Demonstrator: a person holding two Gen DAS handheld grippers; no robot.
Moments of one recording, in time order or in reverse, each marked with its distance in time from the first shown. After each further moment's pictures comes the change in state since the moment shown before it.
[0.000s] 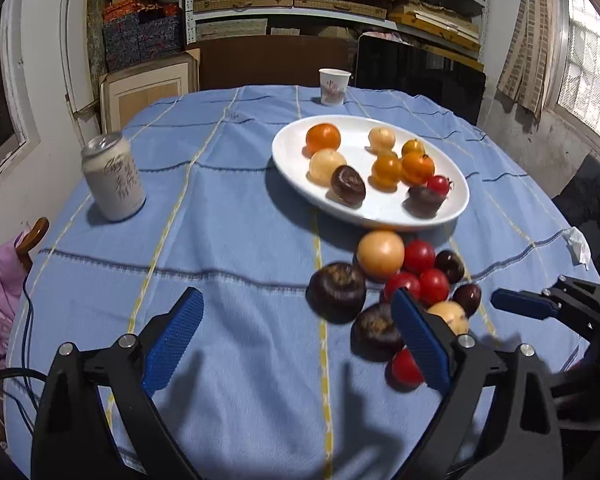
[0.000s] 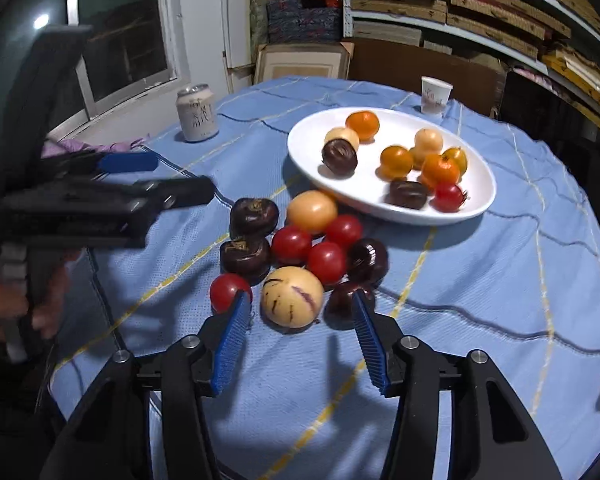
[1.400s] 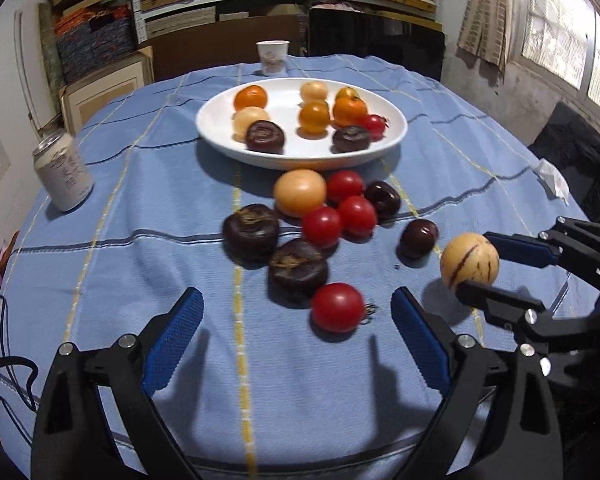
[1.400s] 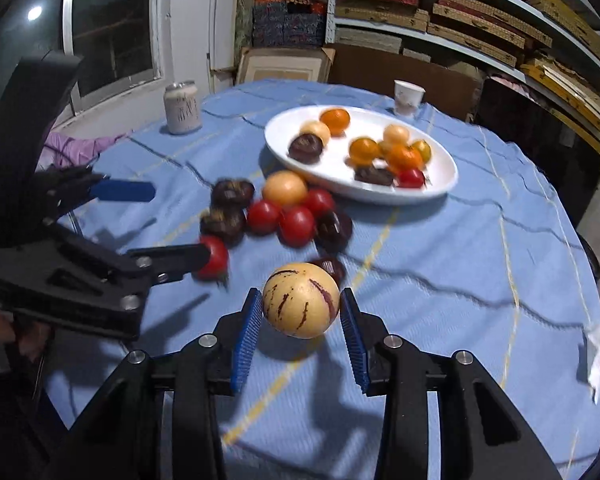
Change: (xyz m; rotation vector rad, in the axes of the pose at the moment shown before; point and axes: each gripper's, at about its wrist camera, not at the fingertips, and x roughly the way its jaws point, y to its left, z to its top) left arm 0.004 -0.060 -0.031 0.161 0.066 -0.063; right arm -0.027 -0.006 -0.036 -0.012 -0.028 -0.103
